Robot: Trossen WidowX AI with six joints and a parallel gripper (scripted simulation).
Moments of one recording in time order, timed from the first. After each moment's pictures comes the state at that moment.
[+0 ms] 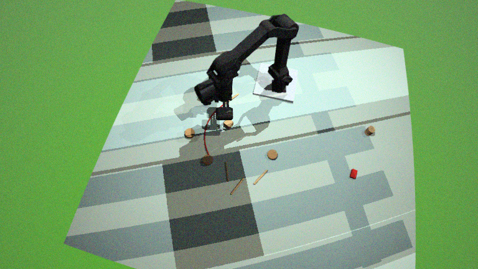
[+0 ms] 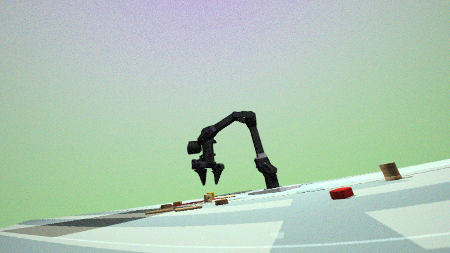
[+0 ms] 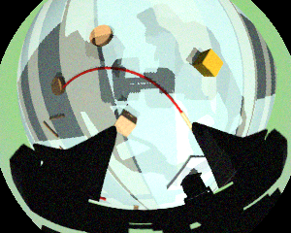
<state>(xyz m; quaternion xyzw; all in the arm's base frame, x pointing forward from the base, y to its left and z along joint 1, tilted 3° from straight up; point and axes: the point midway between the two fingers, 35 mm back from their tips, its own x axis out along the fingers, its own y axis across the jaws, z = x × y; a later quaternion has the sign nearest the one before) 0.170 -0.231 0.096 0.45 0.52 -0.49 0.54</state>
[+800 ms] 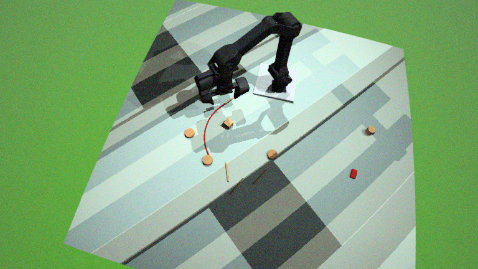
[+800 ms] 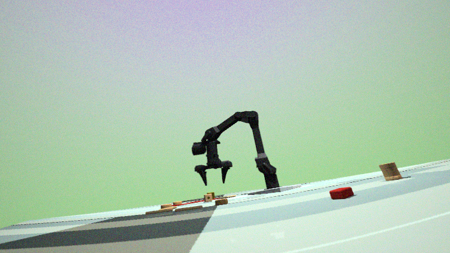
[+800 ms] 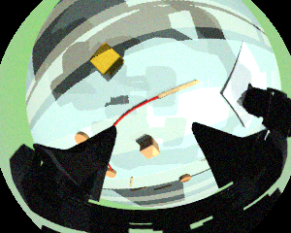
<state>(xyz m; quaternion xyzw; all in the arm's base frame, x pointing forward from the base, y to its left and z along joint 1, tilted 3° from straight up) 0.139 -0.233 0.097 0.68 0.12 -0.70 0.16</state>
